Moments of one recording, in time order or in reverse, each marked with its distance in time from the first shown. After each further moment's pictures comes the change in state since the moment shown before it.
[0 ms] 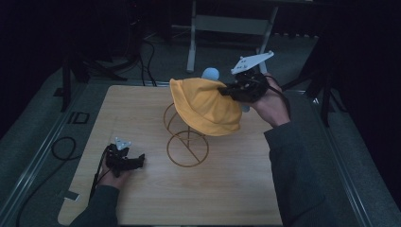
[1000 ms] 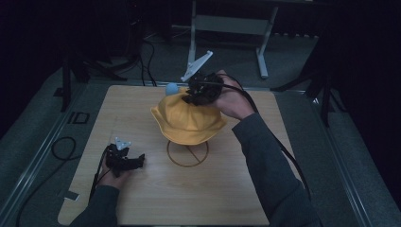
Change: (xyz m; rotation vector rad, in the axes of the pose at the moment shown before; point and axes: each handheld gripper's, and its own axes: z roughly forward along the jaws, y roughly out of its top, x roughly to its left) left arm 0.000 0.000 0.000 -0.002 0.000 -0.001; right arm 0.047 0.056 0.076 0.171 0.119 -0.186
